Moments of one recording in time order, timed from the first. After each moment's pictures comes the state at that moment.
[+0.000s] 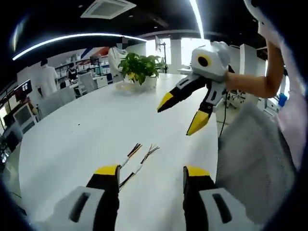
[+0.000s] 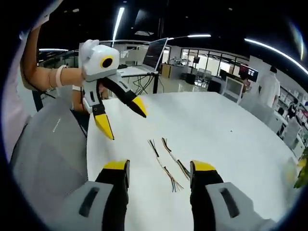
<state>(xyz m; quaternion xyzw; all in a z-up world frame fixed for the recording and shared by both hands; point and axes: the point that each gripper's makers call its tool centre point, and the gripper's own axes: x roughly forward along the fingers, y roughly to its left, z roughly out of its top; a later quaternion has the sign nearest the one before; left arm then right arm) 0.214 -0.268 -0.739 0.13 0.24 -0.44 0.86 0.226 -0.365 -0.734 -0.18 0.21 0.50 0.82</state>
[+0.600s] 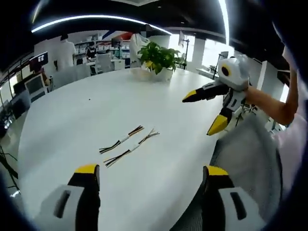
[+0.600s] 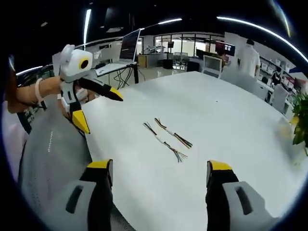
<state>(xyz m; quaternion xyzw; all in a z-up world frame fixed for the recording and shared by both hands) 0.185 -0.243 -0.746 0.08 0.31 -0.36 0.88 0.198 -0.399 -0.748 -0.12 0.29 0.42 0.85</state>
